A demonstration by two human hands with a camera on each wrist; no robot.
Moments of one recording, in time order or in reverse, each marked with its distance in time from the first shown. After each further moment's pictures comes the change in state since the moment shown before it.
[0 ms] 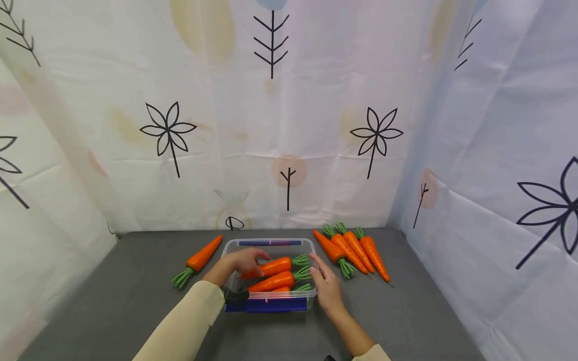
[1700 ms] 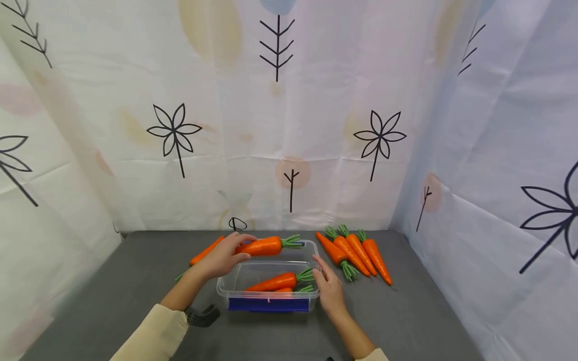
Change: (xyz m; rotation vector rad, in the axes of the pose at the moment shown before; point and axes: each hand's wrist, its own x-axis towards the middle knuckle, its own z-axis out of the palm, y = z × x) left_hand -0.076 0.001 -0.027 0.032 0.428 0.234; right_hand -0.002 0.001 0.000 -0.005 0.006 0.011
